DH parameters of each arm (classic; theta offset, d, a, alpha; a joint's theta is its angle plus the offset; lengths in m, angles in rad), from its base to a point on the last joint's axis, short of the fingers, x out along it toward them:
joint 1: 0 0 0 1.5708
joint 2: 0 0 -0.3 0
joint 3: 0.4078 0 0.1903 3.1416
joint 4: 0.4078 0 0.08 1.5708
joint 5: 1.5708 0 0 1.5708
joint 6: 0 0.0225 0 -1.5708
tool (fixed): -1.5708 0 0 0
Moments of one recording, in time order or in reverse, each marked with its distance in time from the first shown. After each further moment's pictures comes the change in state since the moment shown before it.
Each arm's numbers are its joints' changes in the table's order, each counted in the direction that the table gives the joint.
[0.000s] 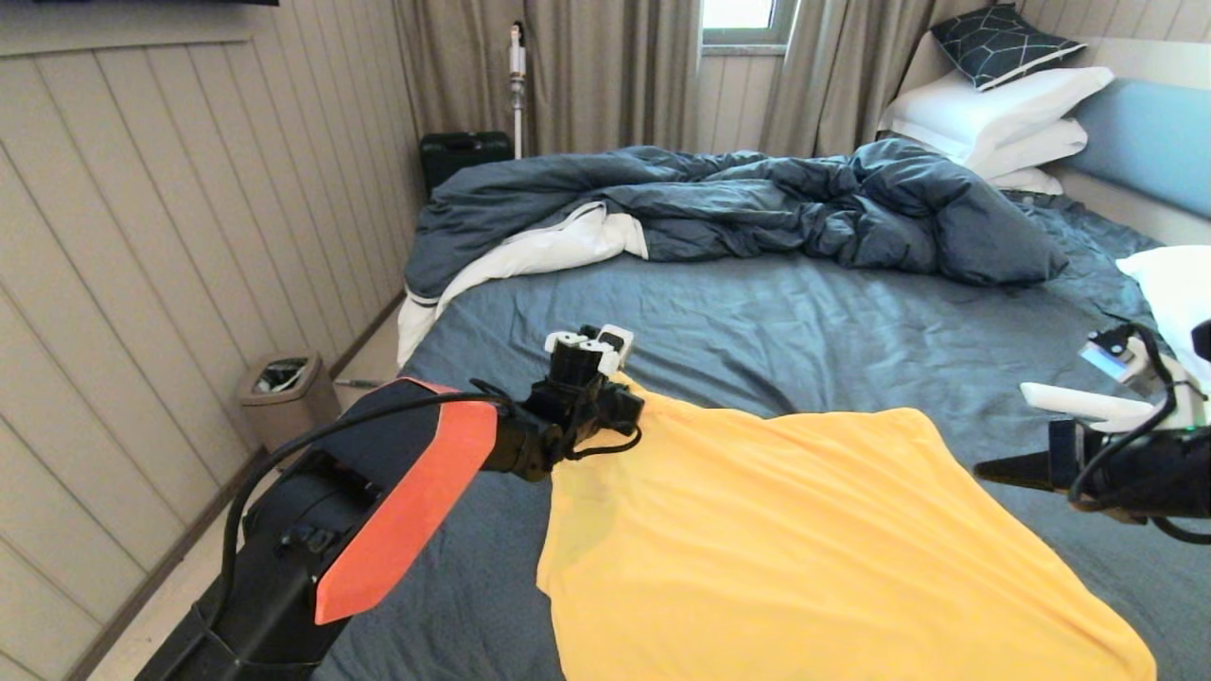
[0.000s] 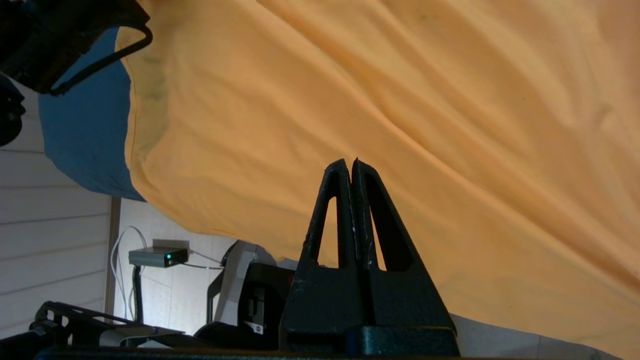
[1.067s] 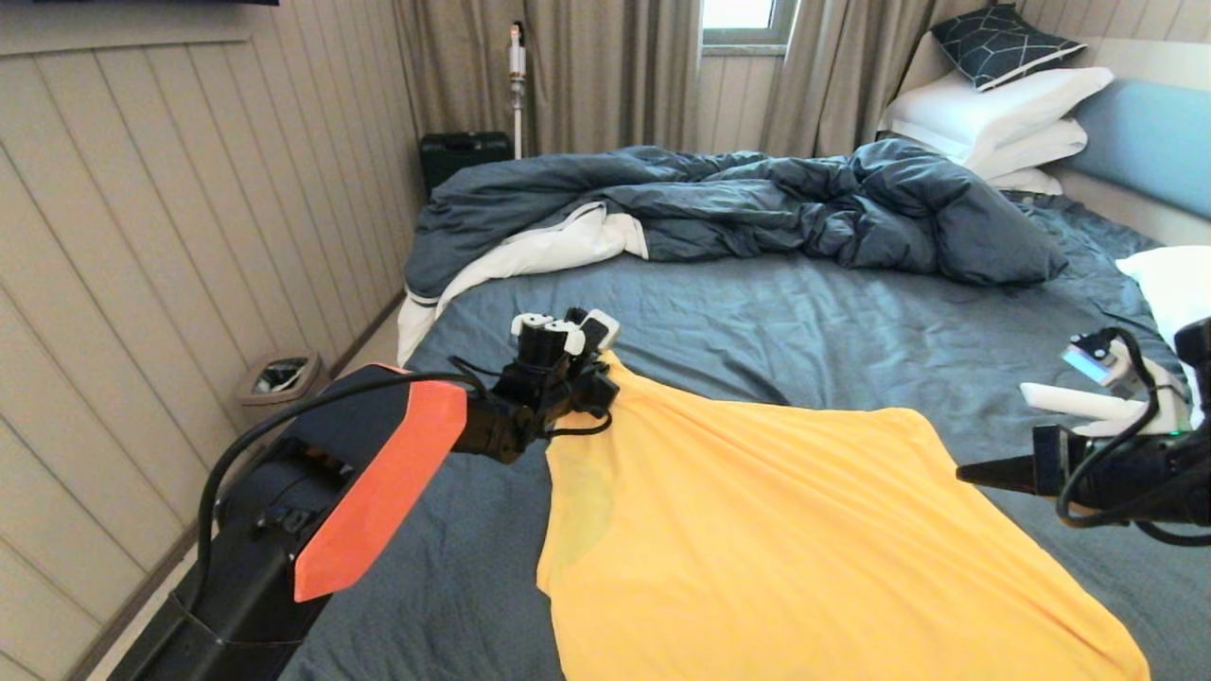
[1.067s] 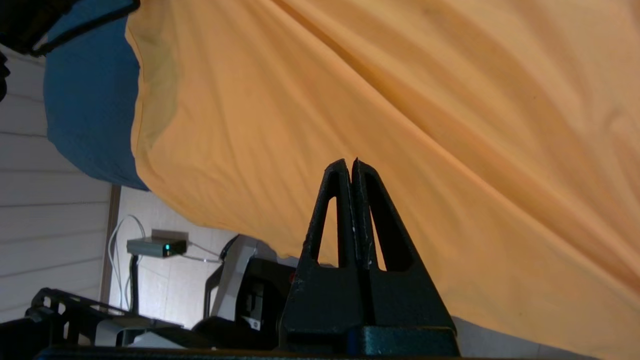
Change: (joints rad) left arm 0.074 0.016 0.001 -0.051 -0.075 0.240; right arm 0.049 0.005 -0.028 -0.034 -0.001 0.000
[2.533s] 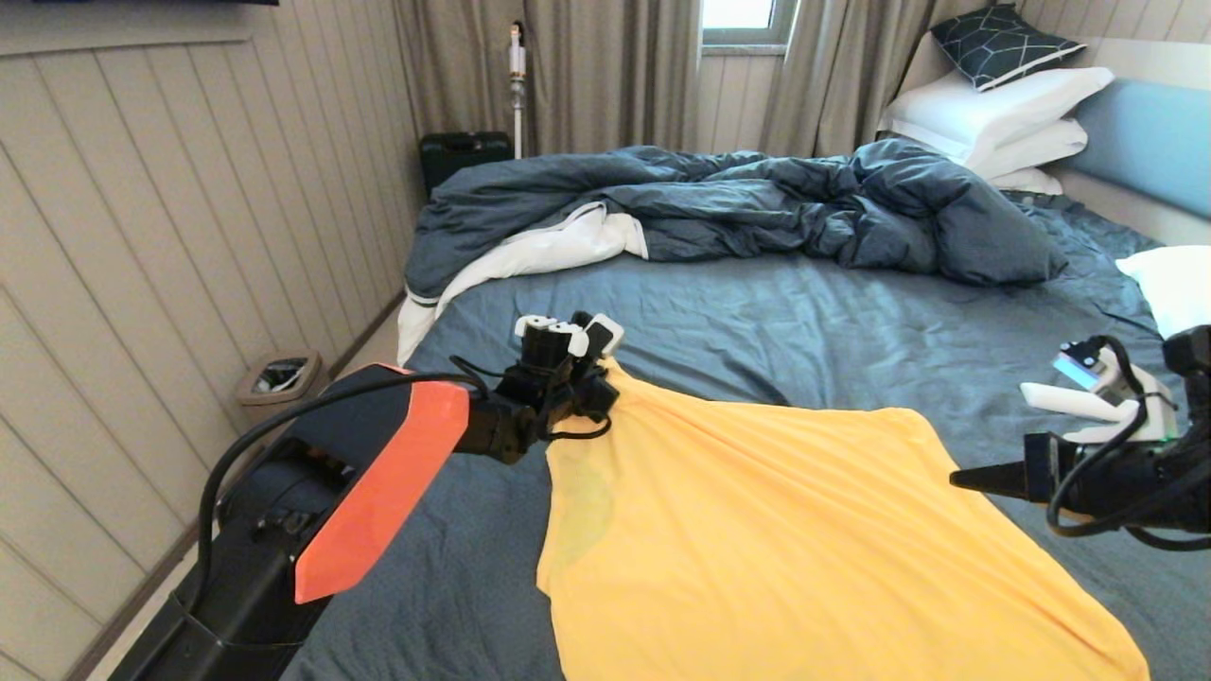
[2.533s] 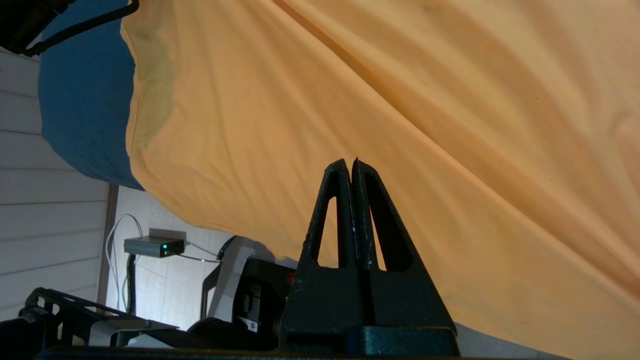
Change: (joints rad) left arm -0.010 0.005 -0.002 0.033 0.034 0.037; right arm 0.005 -0.014 -0.030 -0.050 -0.002 0.001
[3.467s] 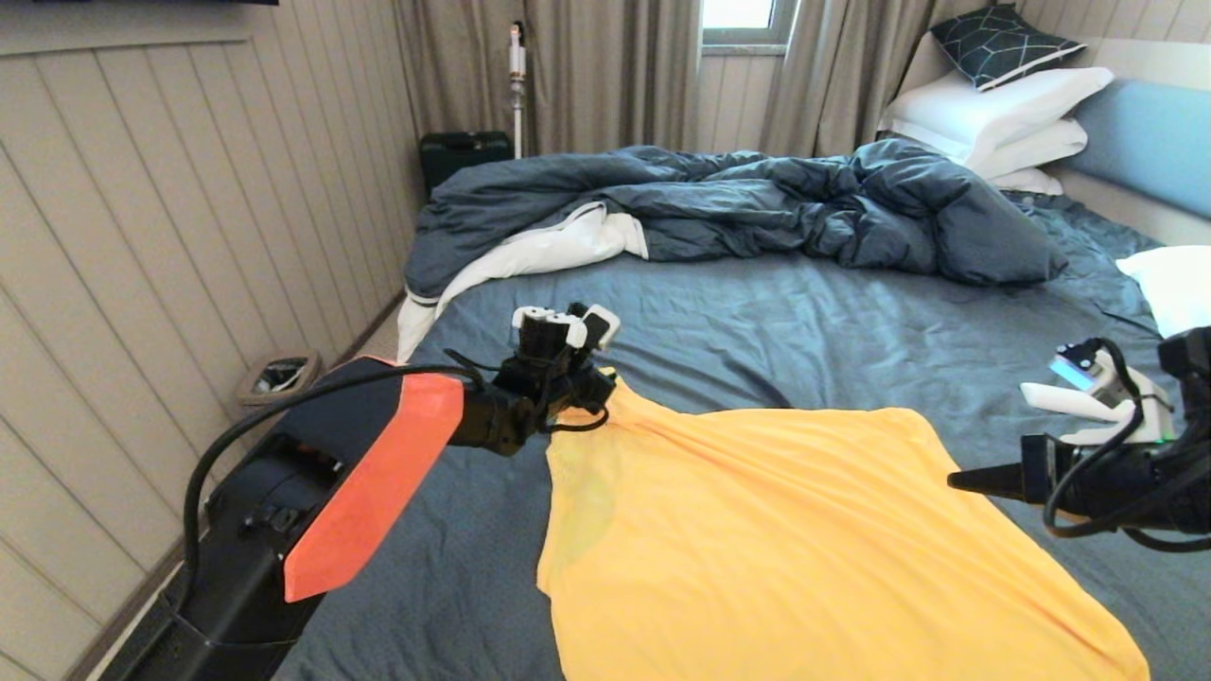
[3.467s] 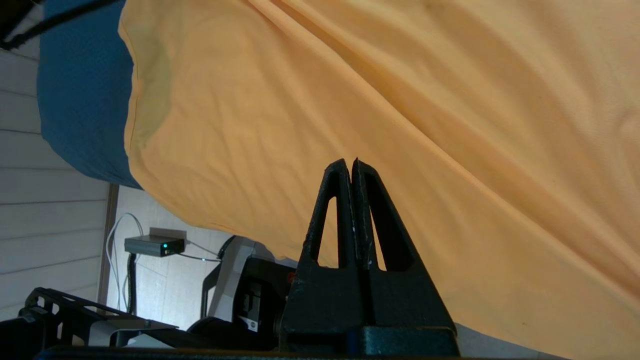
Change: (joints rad) left arm -0.003 0.031 0.002 0.016 0.051 -0.009; right arm 0.000 -0.007 -0.004 -0.005 0.001 -0.001
